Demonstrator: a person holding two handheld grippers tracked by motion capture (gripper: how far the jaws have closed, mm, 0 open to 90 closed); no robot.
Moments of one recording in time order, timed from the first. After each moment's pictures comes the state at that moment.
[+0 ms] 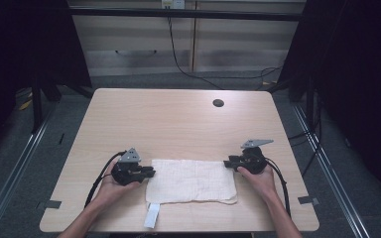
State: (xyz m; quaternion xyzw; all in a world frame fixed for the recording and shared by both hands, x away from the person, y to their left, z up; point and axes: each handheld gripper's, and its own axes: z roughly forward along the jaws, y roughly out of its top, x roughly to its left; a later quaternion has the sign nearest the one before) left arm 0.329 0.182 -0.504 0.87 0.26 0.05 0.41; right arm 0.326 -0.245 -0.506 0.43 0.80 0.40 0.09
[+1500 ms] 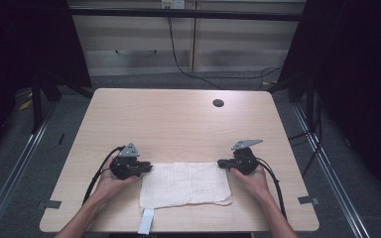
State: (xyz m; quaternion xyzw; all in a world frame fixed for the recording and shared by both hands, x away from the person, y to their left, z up) left arm 0.344 0.185 -0.503 0.88 0.27 0.07 0.39; right arm 0.327 -0.220 -0.506 0.41 0.82 0.39 0.07
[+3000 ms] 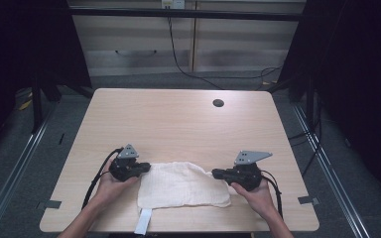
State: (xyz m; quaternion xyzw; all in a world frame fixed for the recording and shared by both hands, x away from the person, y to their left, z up) left arm 0.338 0.186 -0.503 0.87 0.30 0.08 0.39; right arm 0.262 -0.203 -0.459 0.32 0.81 0.48 0.07
